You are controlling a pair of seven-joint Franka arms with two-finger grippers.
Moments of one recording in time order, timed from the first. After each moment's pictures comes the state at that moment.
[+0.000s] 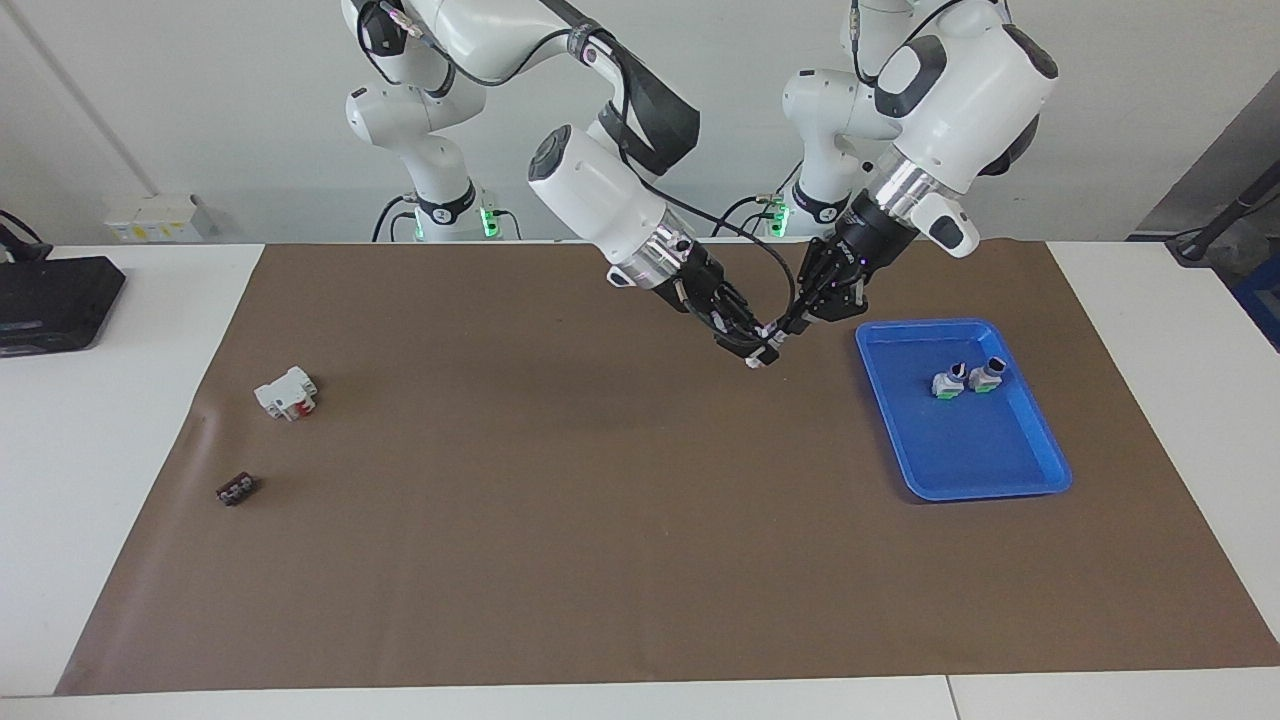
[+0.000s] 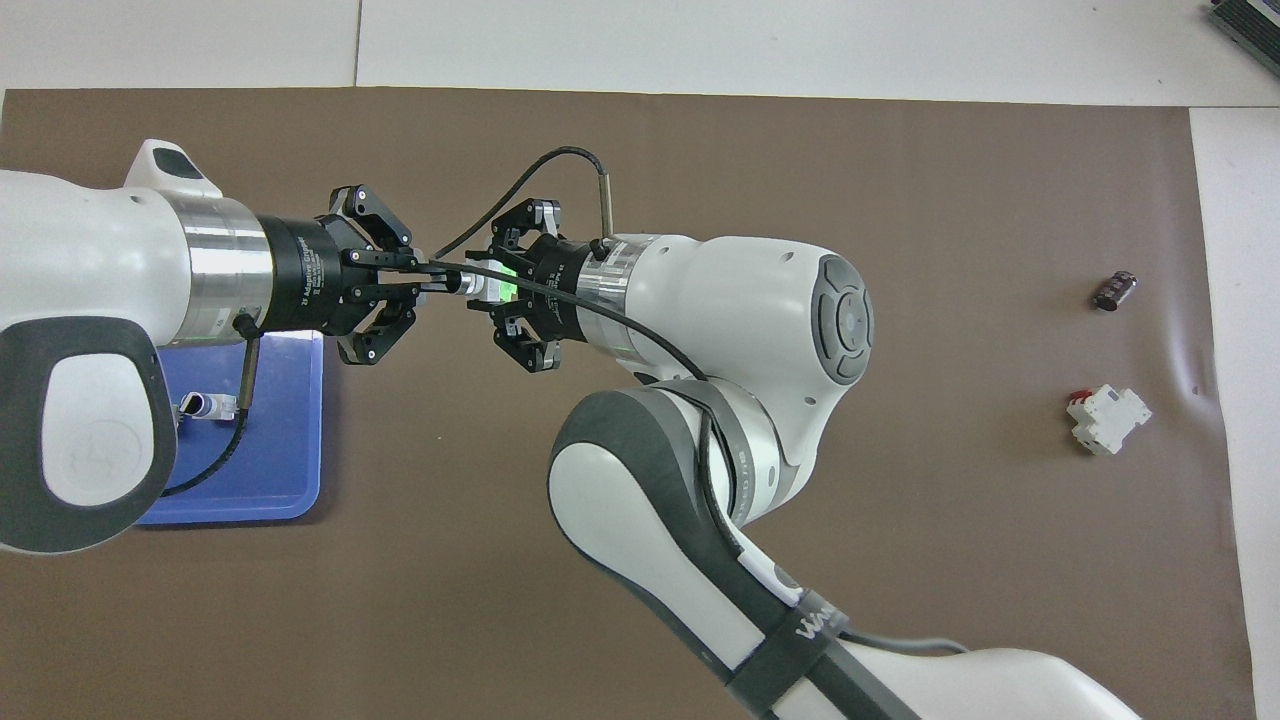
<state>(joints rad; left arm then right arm) -0.35 -0.04 0.04 -1.84 -0.49 2.12 -1.57 0.50 0.37 0.17 -1.58 0.75 2.57 1.58</state>
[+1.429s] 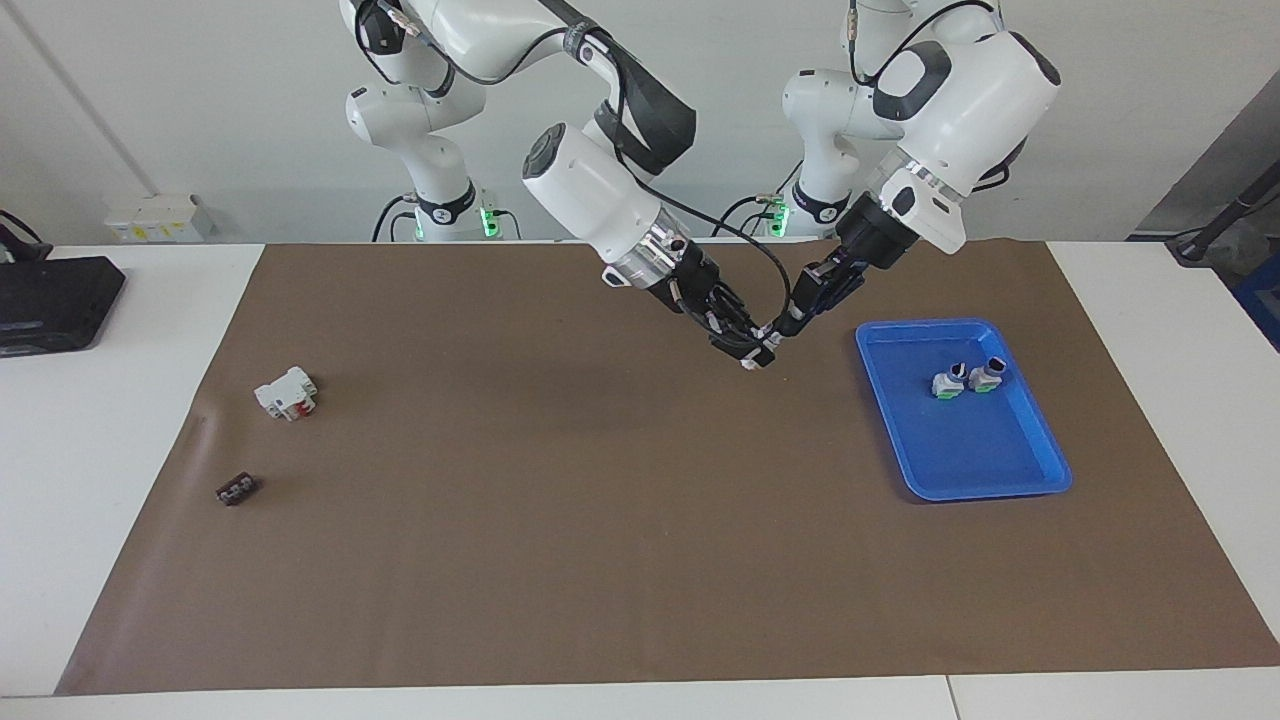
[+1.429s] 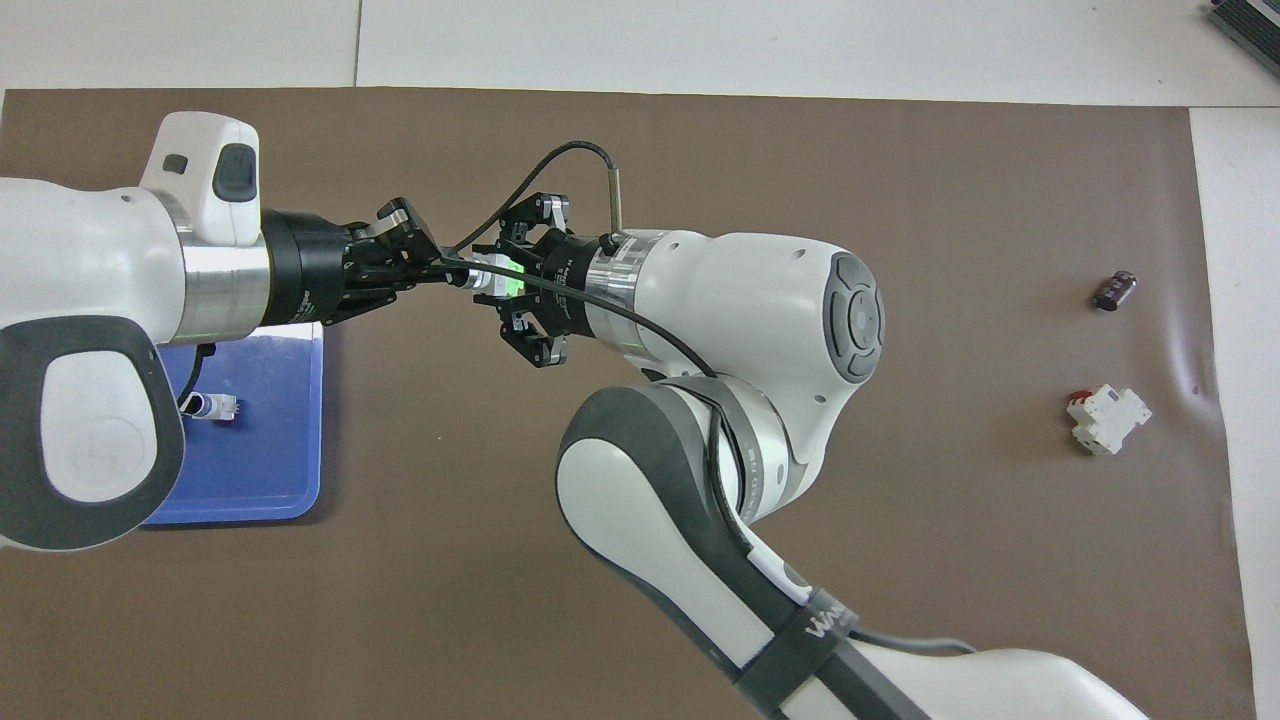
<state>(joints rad) -0.36 -0.04 0.04 -1.86 -0.58 2.18 -0.41 0.49 0.36 0.16 -1.59 0.75 2.57 1.58</state>
